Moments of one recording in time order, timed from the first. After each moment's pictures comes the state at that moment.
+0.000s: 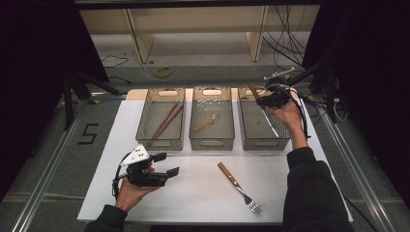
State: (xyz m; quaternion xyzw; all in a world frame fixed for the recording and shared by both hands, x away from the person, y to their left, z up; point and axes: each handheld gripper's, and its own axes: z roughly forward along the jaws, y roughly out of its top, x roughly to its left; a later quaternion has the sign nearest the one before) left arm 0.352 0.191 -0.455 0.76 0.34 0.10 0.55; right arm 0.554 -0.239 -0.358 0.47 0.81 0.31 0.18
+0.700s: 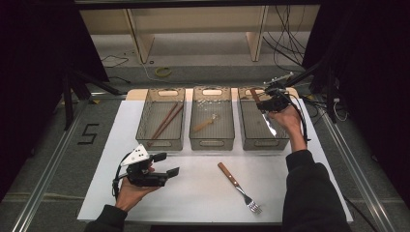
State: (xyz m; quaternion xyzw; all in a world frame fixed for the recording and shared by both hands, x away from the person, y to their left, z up) left arm 0.352 0.191 -0.455 0.76 0.34 0.10 0.55; right arm 0.555 -0.243 -0.378 0.48 0.81 0.29 0.18
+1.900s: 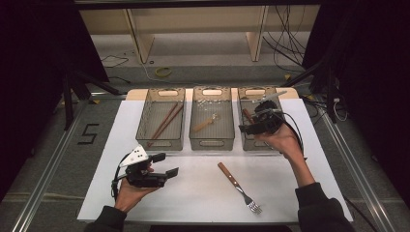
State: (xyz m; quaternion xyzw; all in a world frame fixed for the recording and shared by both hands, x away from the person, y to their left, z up) left arm 0.350 0.193 -0.455 0.76 0.34 0.11 0.55; right arm 0.460 -0.198 -0.362 0.41 0.84 0.34 0.13
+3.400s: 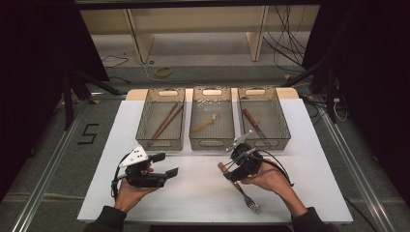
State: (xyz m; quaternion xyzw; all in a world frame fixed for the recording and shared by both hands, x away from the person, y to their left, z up) left arm 0.349 0.193 -0.455 0.76 0.34 0.11 0.55; right arm 0.389 -0.143 -0.427 0.31 0.92 0.23 0.04
